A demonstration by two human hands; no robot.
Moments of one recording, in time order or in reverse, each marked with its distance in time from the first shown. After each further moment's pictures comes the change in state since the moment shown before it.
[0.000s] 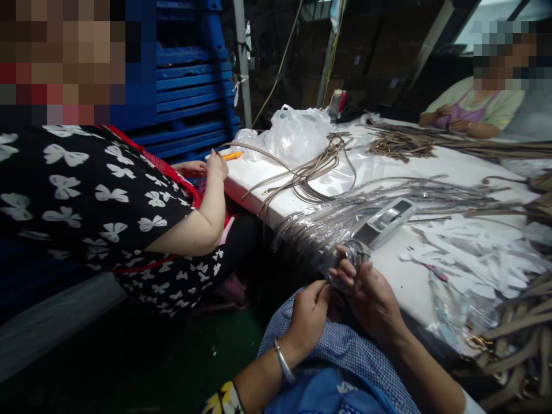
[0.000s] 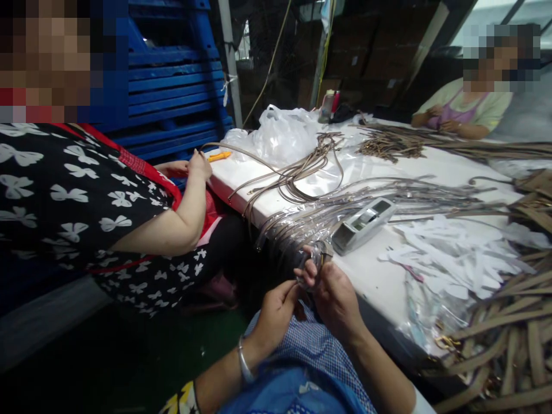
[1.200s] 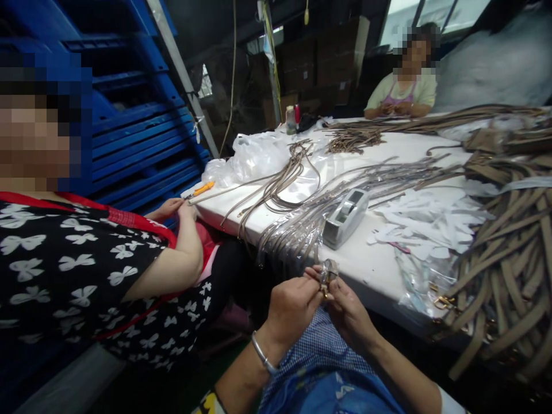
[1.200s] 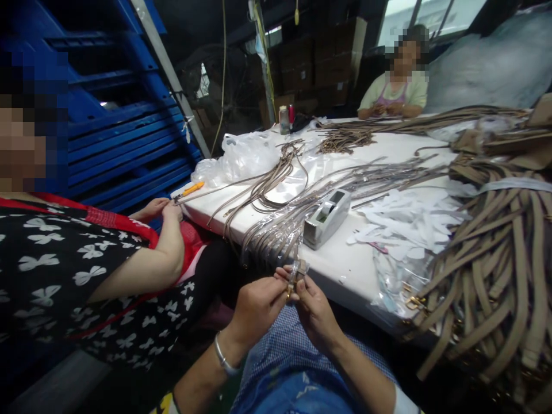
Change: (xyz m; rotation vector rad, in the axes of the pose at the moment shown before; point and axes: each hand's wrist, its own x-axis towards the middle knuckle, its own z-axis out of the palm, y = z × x) left_hand 0.018 0.047 -0.004 1.140 -0.201 0.631; right_hand -0.029 0.035 -0.029 0.255 0.047 0.013
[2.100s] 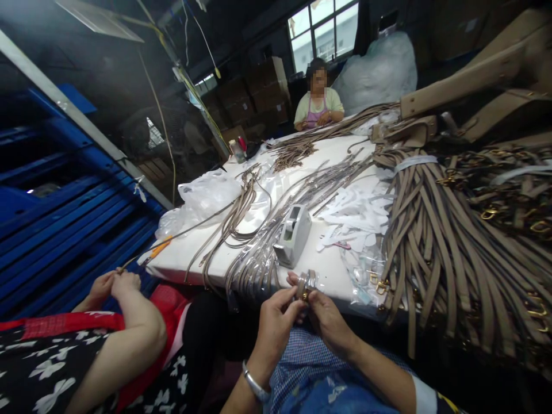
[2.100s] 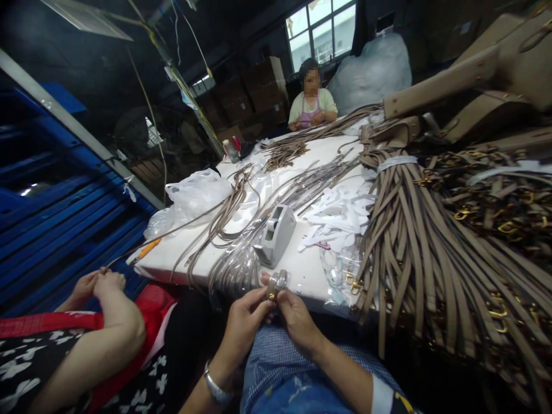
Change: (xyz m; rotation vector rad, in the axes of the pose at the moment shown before) left_hand 0.057 0.032 0.045 -0.723 -0.195 -0.412; right_hand 0.001 -0.019 -0.046 -0.086 0.030 -0.256
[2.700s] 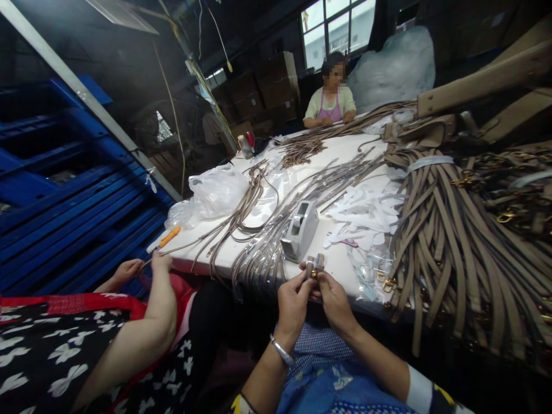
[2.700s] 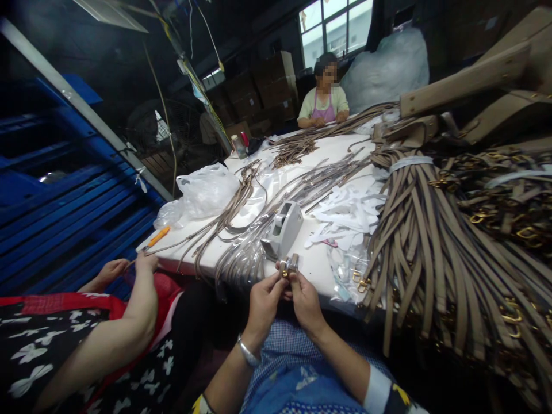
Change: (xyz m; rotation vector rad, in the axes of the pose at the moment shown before) left_hand 0.017 -0.014 0.027 -0.136 0.109 0.033; right_hand 0.017 -0.007 -0.007 -0.304 0.242 -0.090
